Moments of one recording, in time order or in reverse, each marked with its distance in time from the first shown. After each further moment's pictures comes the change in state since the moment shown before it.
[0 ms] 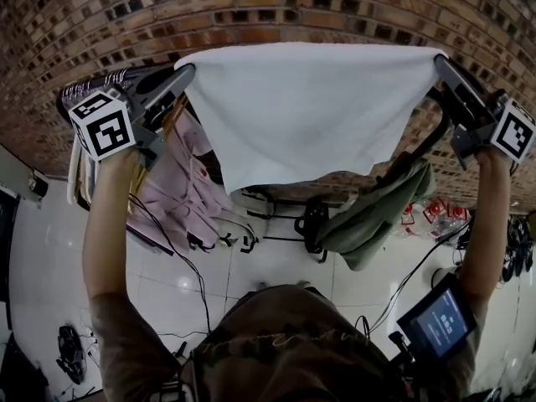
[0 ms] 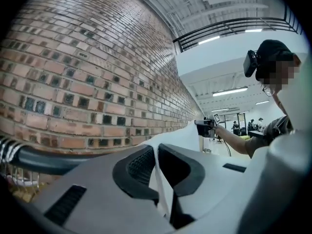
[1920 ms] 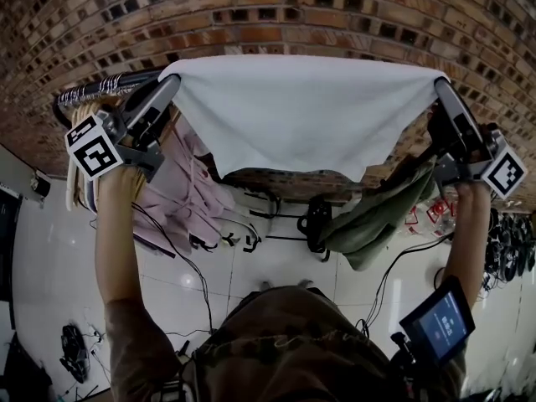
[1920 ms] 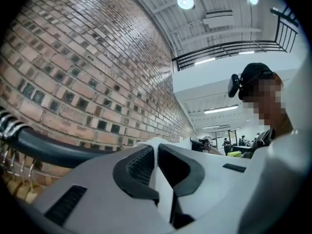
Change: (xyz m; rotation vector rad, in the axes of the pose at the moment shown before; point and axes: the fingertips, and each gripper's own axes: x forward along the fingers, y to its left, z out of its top) left arm -0.022 -0.004 0.003 -0.083 -0.181 -0.121; right arm -0.013 0.027 -0.022 0.212 -0.262 0.094
